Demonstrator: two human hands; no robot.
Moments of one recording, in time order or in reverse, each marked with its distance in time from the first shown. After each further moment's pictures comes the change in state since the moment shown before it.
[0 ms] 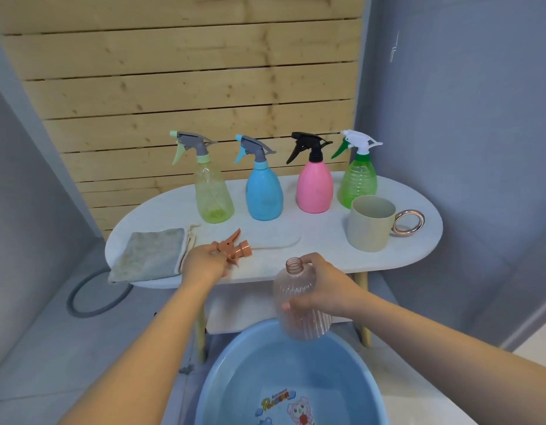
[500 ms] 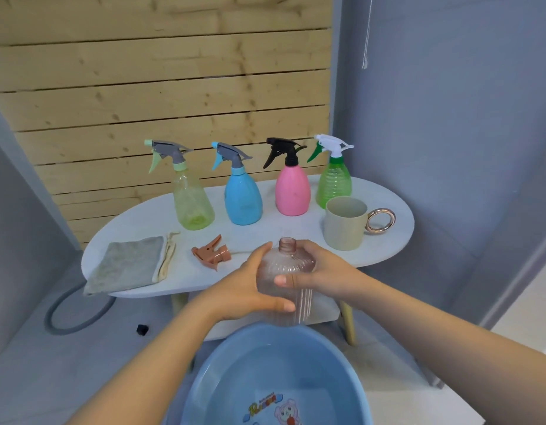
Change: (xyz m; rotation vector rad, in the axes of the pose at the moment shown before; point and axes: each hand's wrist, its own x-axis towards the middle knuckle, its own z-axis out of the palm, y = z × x) left_hand -0.068 0.018 0.031 0.332 -0.718 0.407; right_hand -0.010 0.005 -0.033 0.281 -0.007 -0.106
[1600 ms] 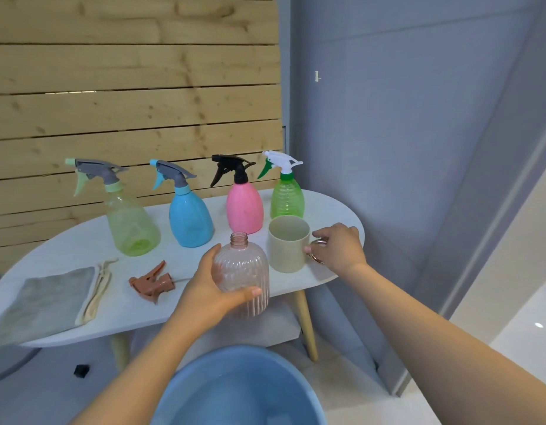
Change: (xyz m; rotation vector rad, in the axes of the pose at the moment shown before) left_hand 0.047 0.025 0.027 -0.179 0.382 0.040; right_hand 0.036 0.042 -0.115 -0.459 0.555 0.213
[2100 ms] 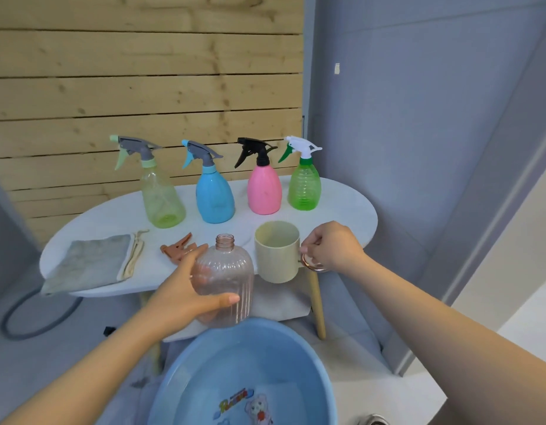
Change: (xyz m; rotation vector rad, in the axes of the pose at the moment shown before) left_hand -0.063 -0.021 -0.062 0.062 -0.089 -0.009; right_hand -0.063 -0.039 -0.002 -0.034 -0.229 -0.042
